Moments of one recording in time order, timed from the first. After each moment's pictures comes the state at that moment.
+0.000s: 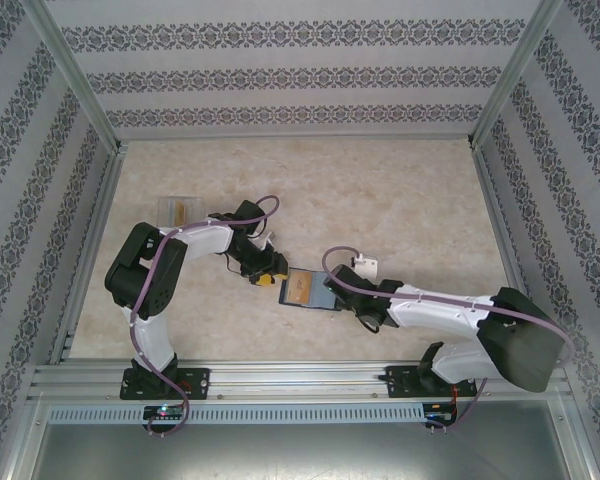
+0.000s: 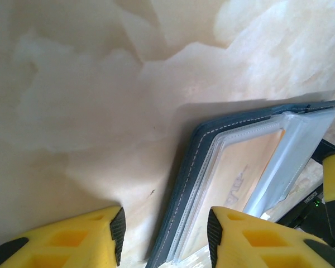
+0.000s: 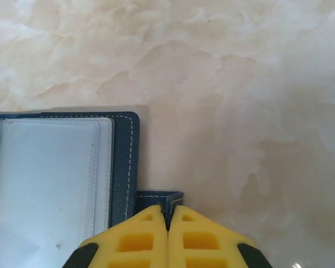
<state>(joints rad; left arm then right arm) -0.45 1.87 1.08 -0.58 0.64 -0.58 0.90 1.30 0.53 -0.34 0.38 1.01</state>
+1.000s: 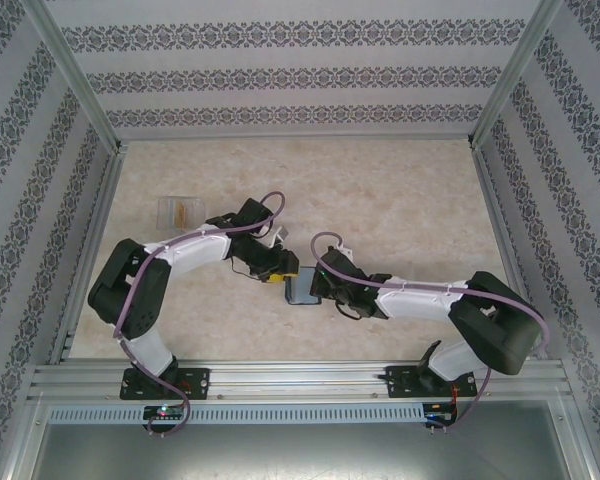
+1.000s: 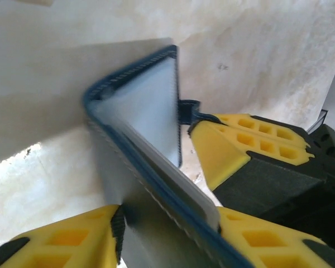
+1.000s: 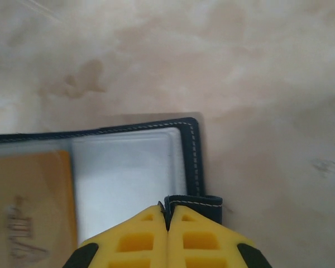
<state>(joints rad) -0.52 1.71 1.05 -0.51 0.68 -0.64 0.86 1.46 0.59 0.03 0.12 0.97</state>
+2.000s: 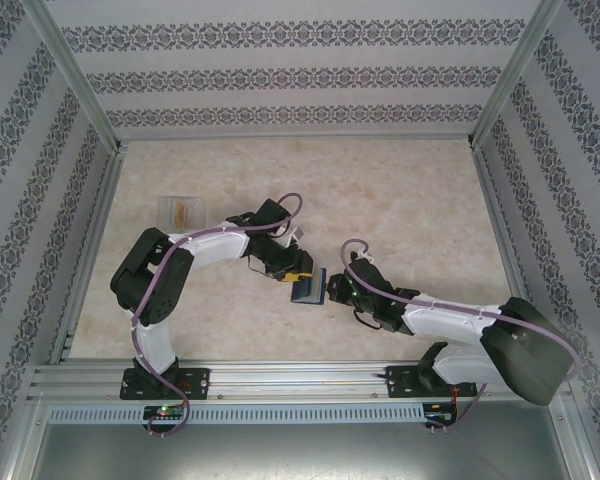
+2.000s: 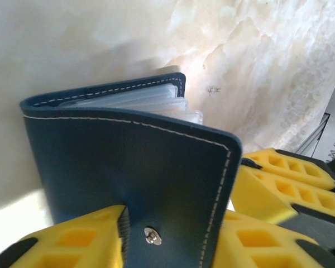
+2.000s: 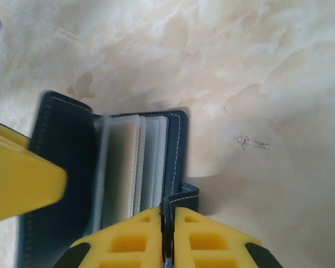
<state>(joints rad) -0.59 1.86 1.14 -0.43 0.67 -0.69 0.77 1.23 0.37 0.12 0.05 0.99</state>
